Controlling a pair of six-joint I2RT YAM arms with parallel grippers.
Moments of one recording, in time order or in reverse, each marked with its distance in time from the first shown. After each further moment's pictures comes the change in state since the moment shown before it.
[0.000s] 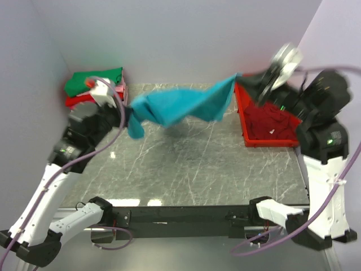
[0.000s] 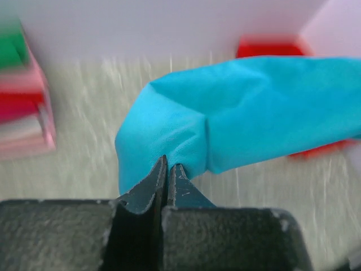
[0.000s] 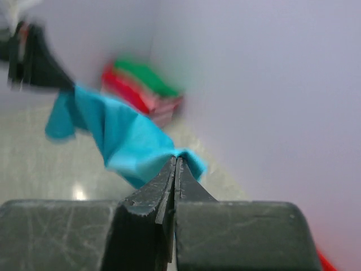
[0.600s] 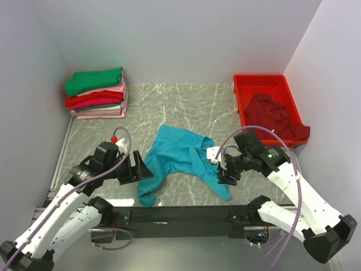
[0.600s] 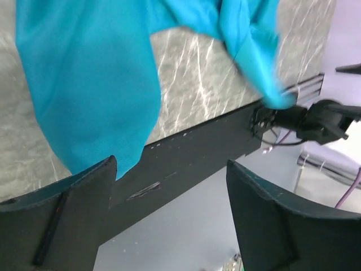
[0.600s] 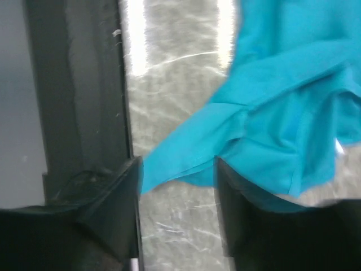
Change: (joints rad) left arm -0.049 -0.283 -0.630 -0.322 0.438 -0.505; right arm 0.312 -0.280 -1.029 -0.461 0.029 -0.629
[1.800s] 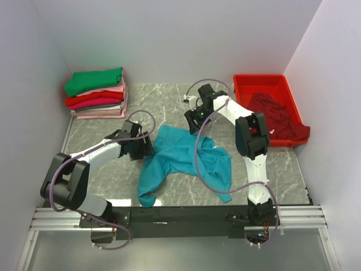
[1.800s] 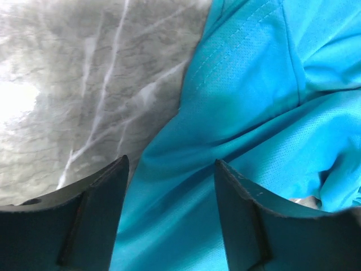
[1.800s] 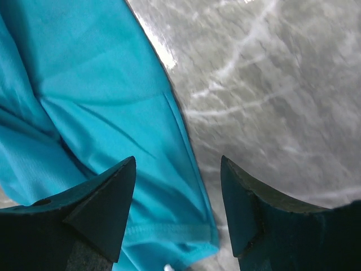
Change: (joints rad) left arm 0.129 0.797 0.088 0.511 -0.233 0.142; right arm -0.154 1.313 0.899 0.262 0.180 0.509
